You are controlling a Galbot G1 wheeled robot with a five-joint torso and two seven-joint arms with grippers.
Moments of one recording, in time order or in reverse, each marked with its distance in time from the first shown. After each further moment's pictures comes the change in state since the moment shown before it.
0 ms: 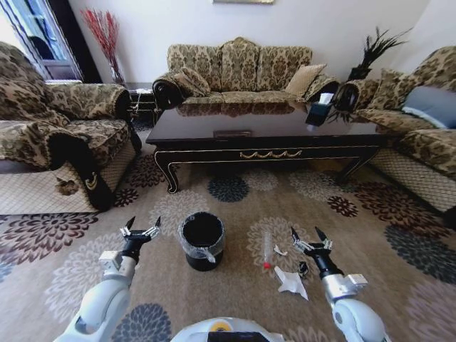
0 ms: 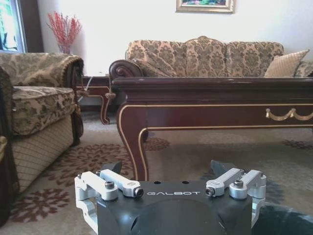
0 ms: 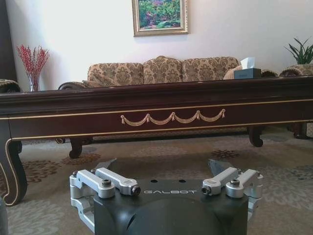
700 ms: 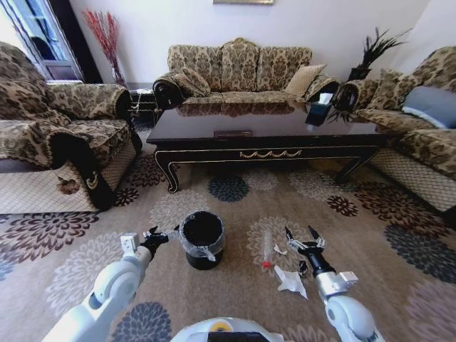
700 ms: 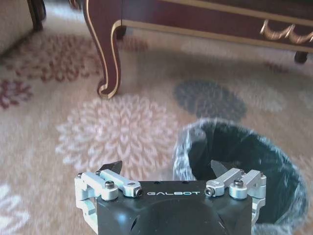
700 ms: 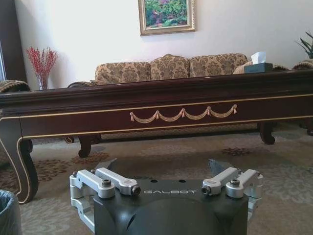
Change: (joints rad) left arm -0.200 0.179 0.147 0.014 -0.554 0.441 -0.271; right arm 0.039 -0.007 -0.061 -0.037 -0.004 0.018 0.000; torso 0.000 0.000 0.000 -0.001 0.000
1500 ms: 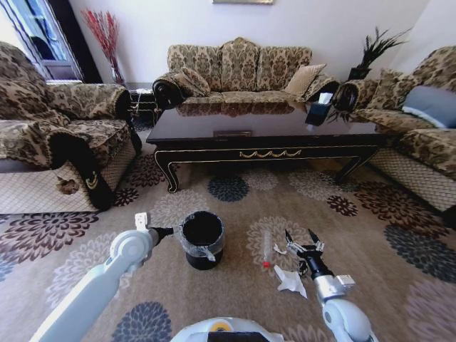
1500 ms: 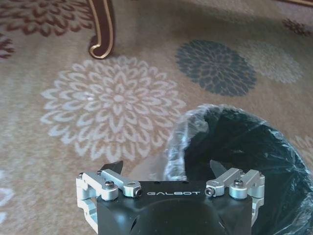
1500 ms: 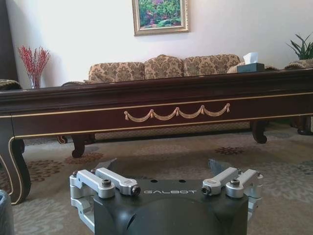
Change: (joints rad) left arm -0.386 0.027 0.242 0.173 -0.382 0.133 -0.288; right arm -0.002 0.035 0.007 -0.012 -0.026 0.017 0.006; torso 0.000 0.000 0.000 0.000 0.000
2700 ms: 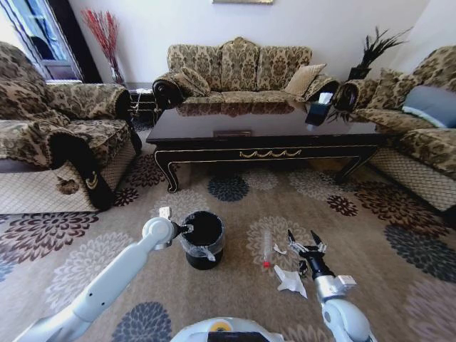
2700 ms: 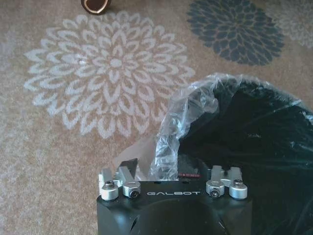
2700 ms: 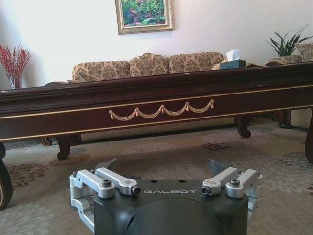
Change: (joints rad) left arm -0.215 -0.091 0.223 0.236 -0.131 -0.007 -0.147; right arm 0.008 0.016 0.011 -0.012 0.015 -0.011 0.043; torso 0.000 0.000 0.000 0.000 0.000
